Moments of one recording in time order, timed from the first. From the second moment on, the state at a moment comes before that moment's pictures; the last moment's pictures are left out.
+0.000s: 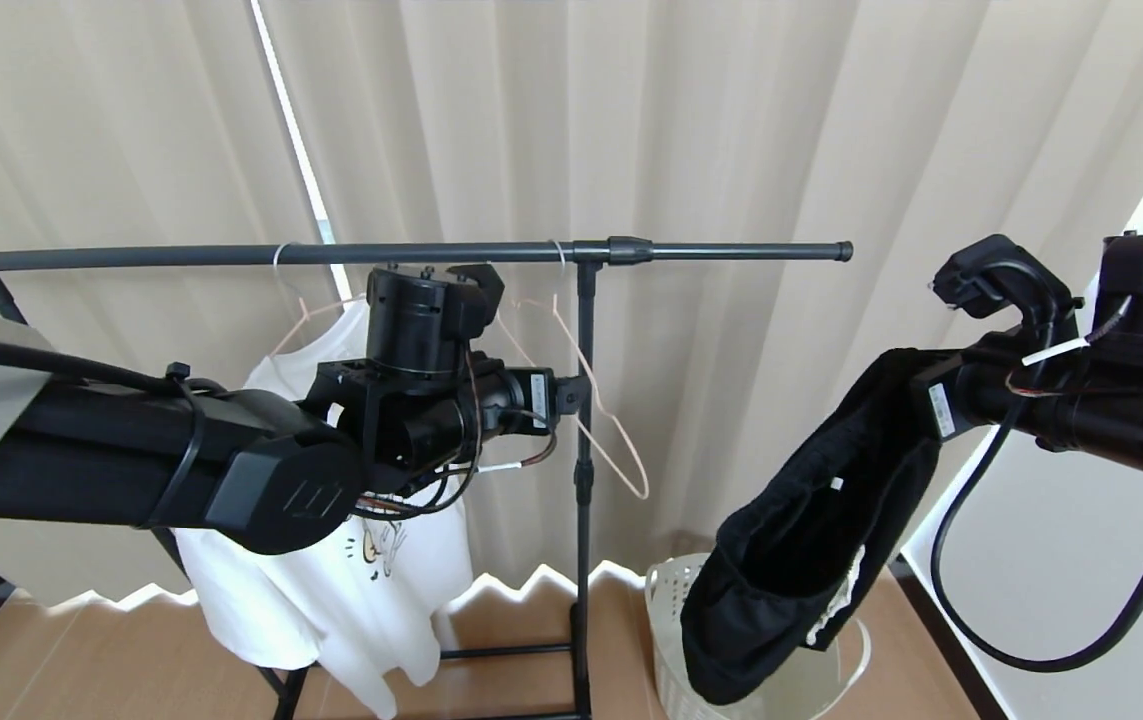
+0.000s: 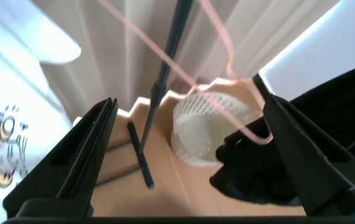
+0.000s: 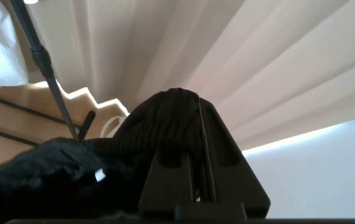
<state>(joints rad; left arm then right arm) -0.59 1.93 -1.14 -0.44 0.18 -0.23 0.22 1.59 -0.88 -0.35 -0.10 -0.29</state>
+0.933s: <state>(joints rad) -0.57 2.17 -1.50 -0.34 0.27 -0.21 0.22 1.60 -0.88 -0.35 -0.10 -0.29</state>
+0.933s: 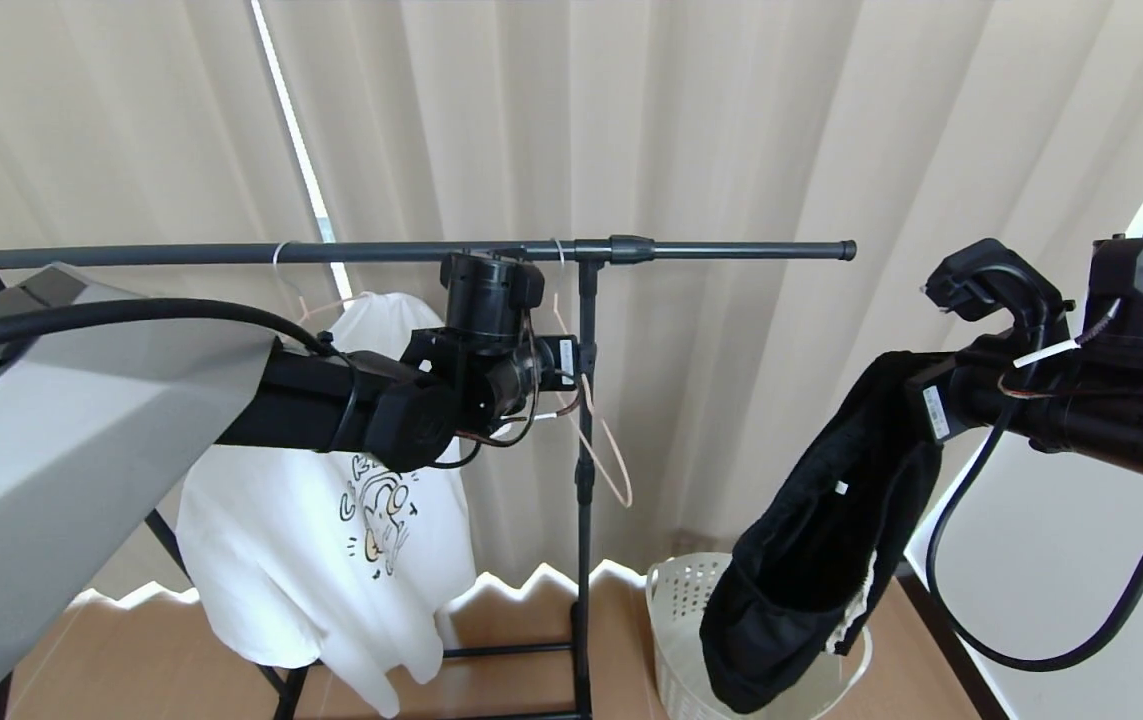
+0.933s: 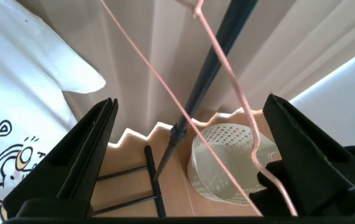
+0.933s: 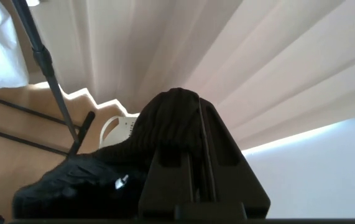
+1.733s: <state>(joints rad) -0.57 2.25 -1.53 -0.27 0.33 -0.17 0.22 1.60 -0.88 -0.35 -0.10 -0.29</state>
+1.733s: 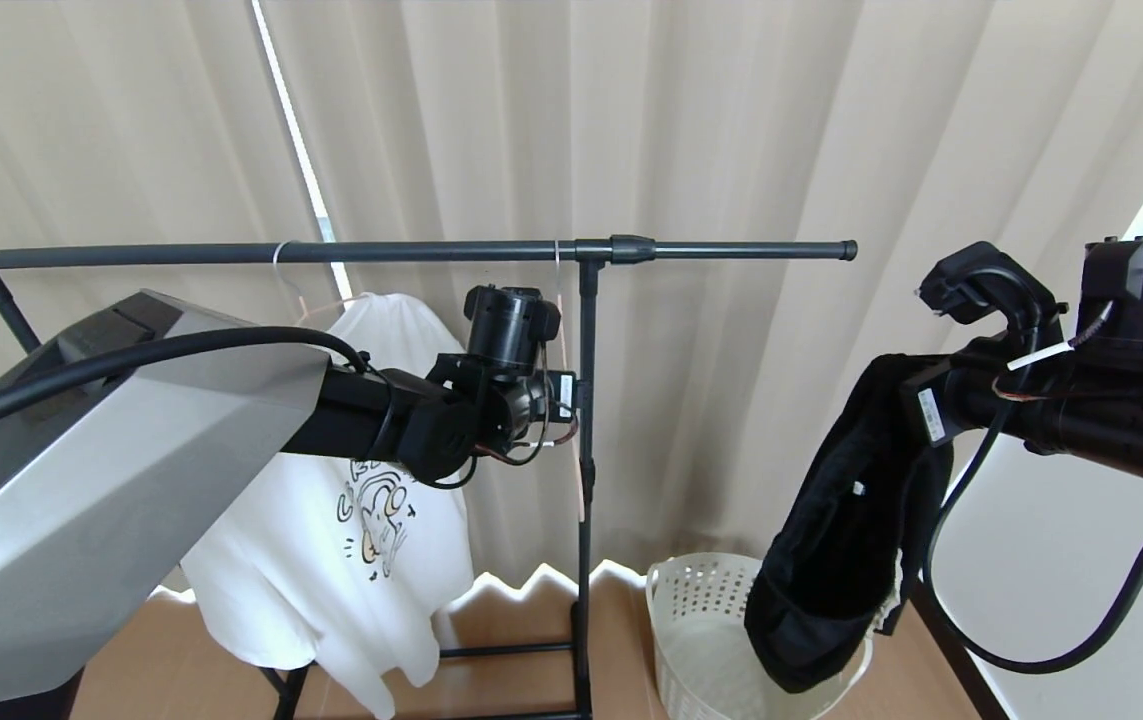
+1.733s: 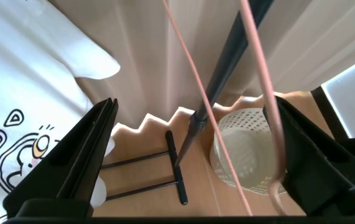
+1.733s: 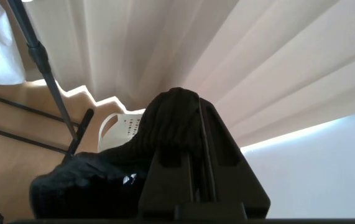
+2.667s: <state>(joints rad) -0.59 2.18 -1.46 -0.20 0.41 -0.14 0.23 1.61 -0.88 -0.35 -0.10 -0.29</state>
